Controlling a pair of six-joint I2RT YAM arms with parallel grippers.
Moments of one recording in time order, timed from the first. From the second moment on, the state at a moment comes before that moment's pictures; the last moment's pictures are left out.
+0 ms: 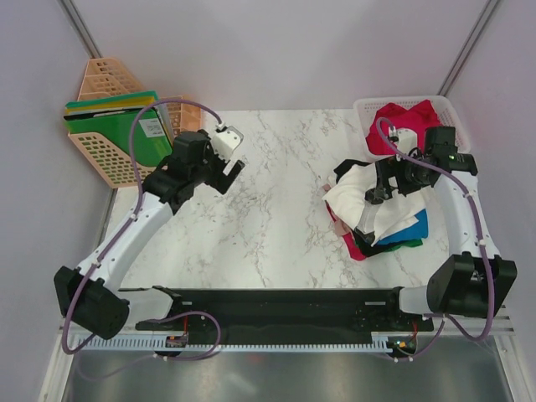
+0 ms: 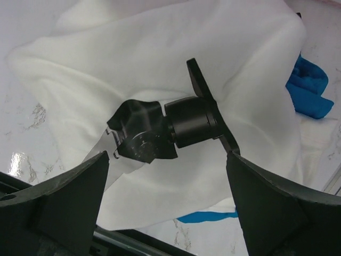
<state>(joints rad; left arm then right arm) -0.43 1.27 1.20 -0.50 -0.01 0.40 -0.15 1.35 1.29 -0.96 -0.38 -0.40</state>
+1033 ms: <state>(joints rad) -0.39 1.22 1.07 -0.41 -0.05 0.40 -0.09 1.55 1.13 -0.83 -0.24 -0.38</state>
